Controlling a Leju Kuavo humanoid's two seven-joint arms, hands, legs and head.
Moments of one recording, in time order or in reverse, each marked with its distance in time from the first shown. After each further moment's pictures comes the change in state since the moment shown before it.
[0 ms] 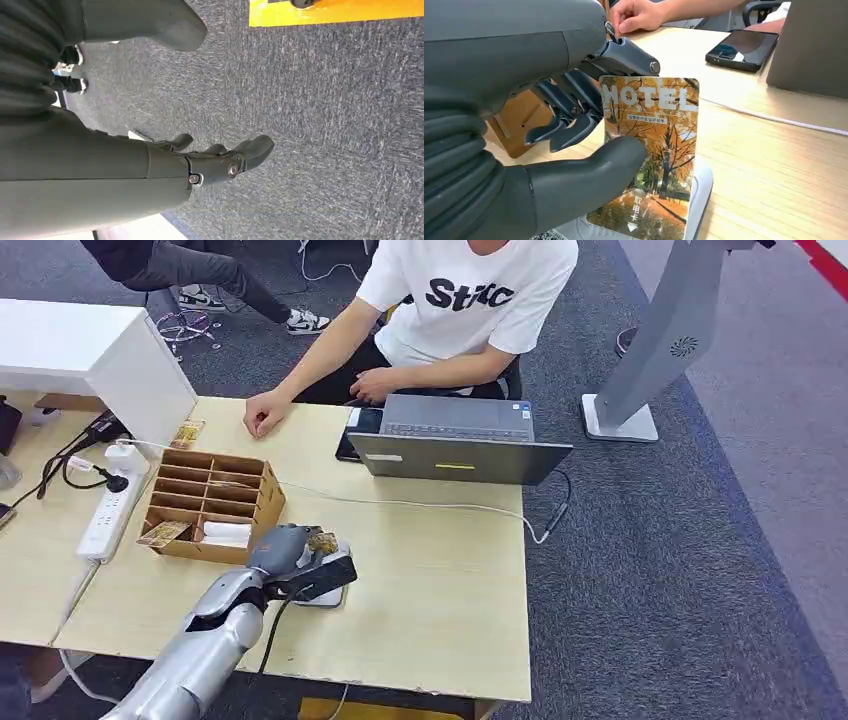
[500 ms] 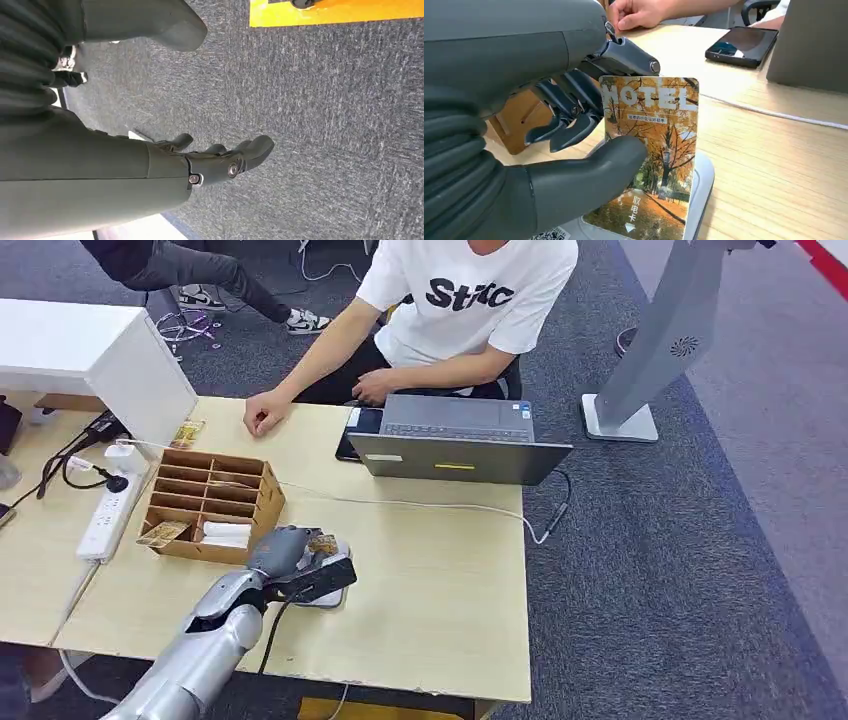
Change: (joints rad) left arm 0.000 0.000 0.000 0.013 -0.002 0.002 0.000; right arm 0.000 0.000 0.000 0.002 0.001 0.000 0.000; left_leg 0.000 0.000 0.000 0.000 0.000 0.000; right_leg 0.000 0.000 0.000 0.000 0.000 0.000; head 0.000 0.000
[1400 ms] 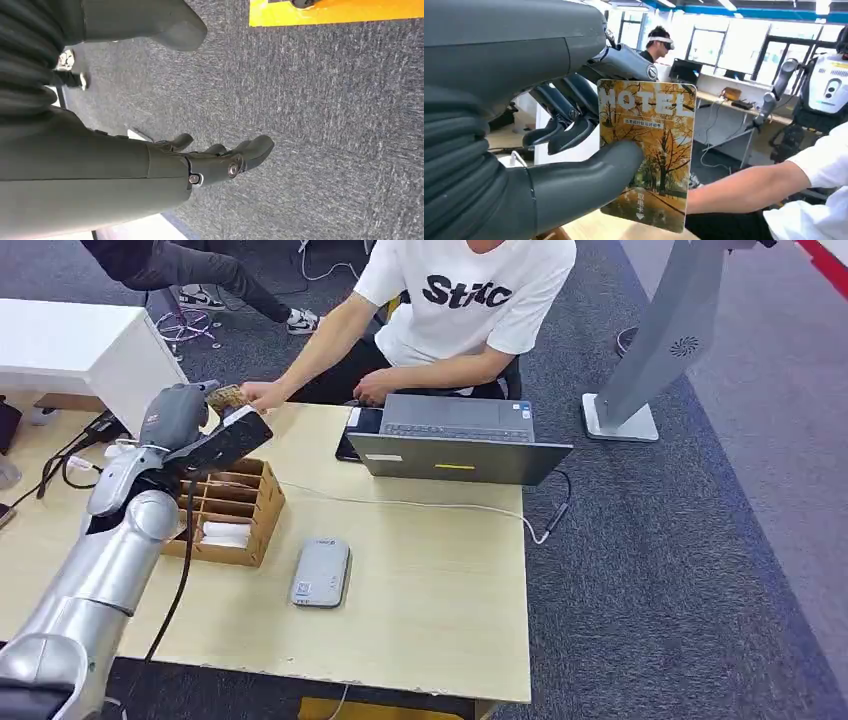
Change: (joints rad) left arm -0.270 0.119 0.143 -0.221 0.077 0.003 0.039; right arm 0.001 0.000 0.000 0.001 0.005 0.000 -0.004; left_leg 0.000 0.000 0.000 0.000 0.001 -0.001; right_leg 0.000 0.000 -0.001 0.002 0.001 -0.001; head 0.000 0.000
